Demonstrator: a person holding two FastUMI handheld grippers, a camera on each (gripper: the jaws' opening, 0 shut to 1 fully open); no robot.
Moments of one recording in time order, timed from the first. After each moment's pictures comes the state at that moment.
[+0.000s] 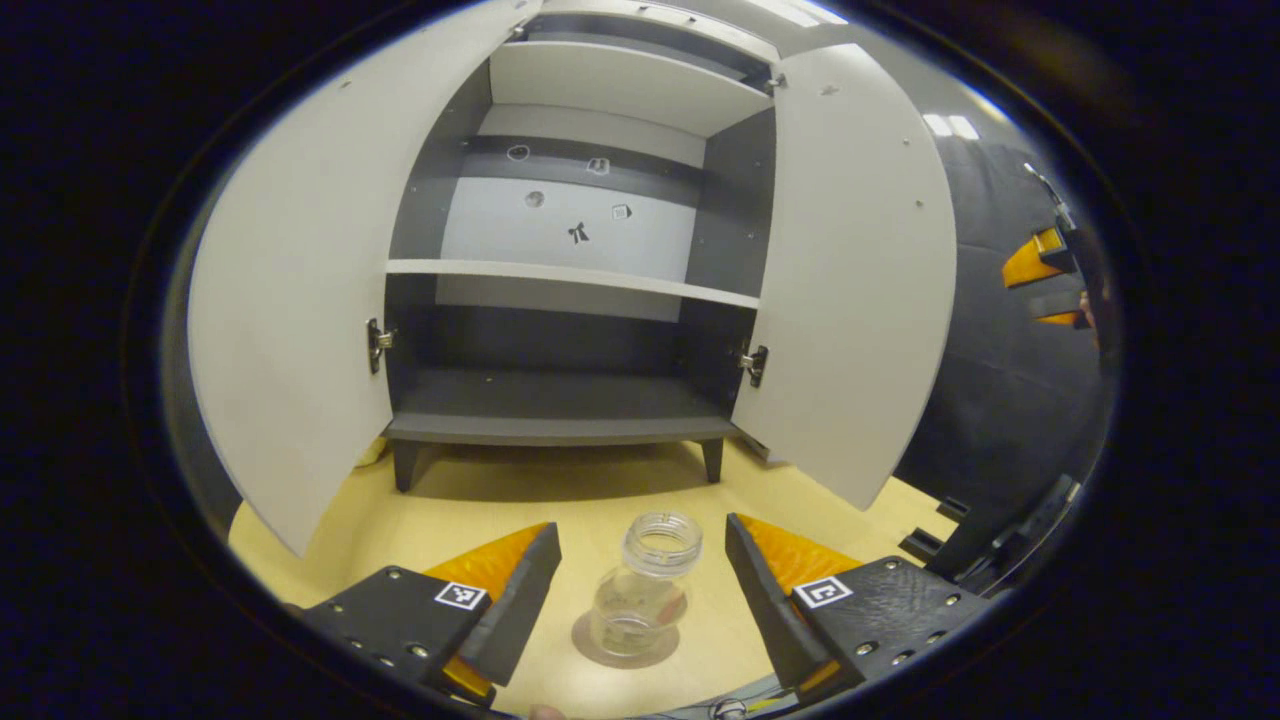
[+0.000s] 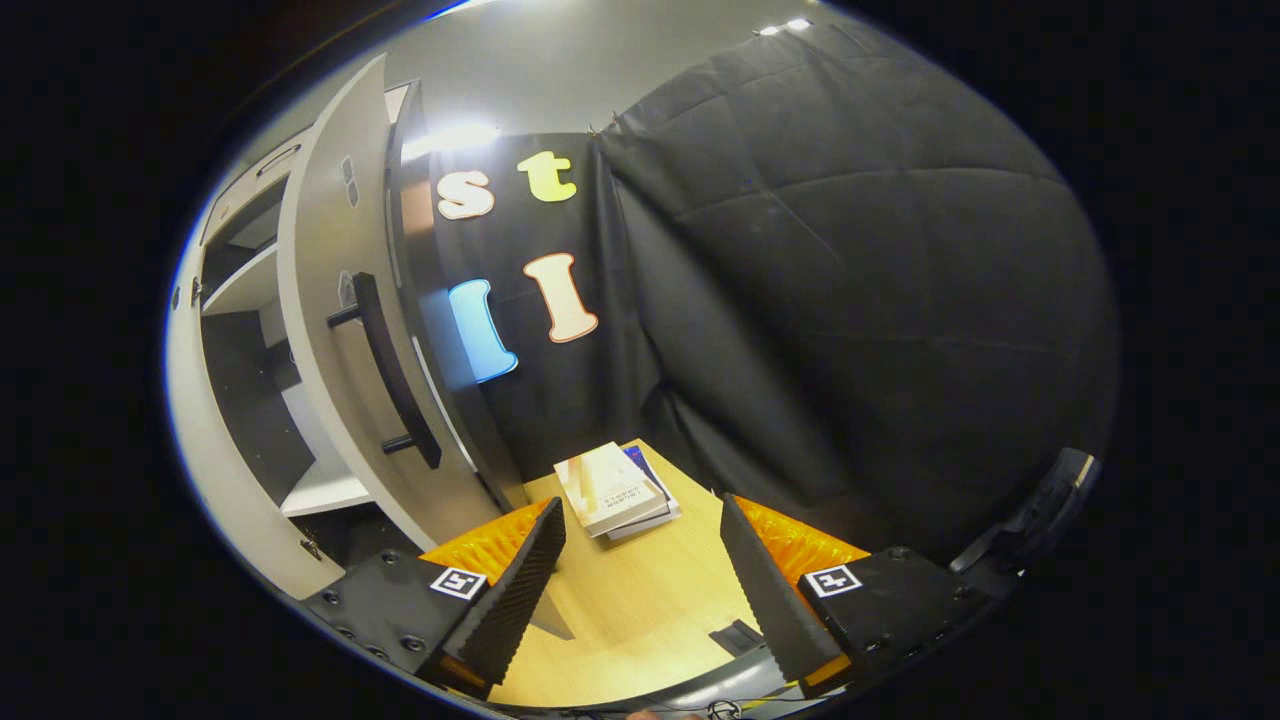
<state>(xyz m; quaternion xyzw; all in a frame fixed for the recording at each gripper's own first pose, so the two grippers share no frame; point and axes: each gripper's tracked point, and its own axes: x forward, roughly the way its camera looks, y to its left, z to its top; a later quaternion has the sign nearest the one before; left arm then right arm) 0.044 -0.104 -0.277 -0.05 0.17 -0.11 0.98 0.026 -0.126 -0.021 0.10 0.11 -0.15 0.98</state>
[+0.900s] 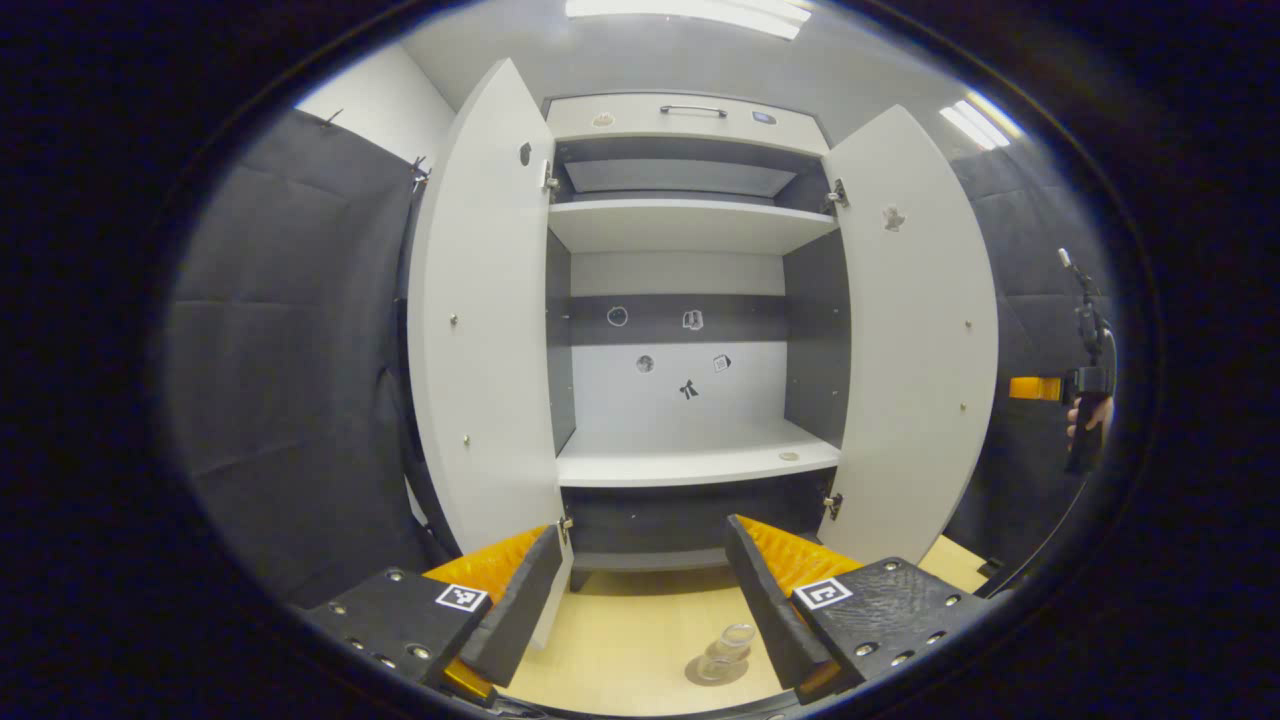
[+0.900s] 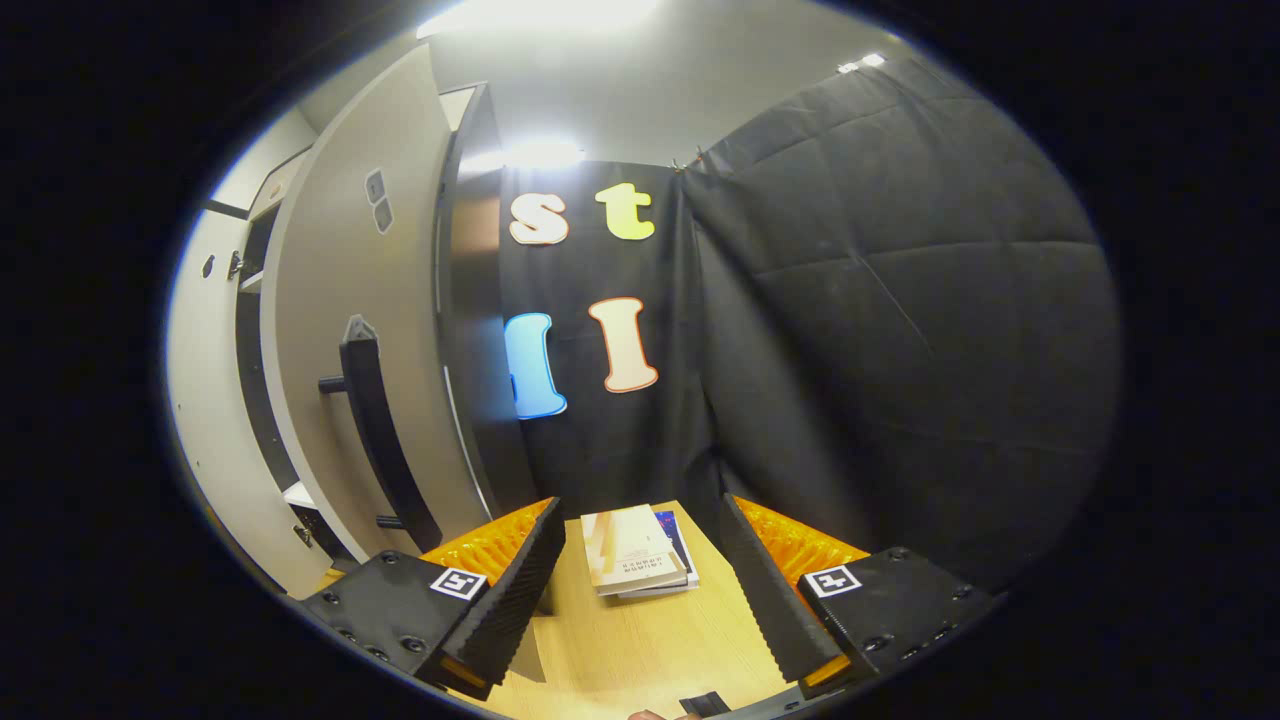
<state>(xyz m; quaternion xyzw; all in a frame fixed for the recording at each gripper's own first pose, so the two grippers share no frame) 0.010 -0.026 -0.015 0.02 0.09 0.05 0.99 0.100 -0.122 0.042 0.01 0.04 -0.03 1.00</state>
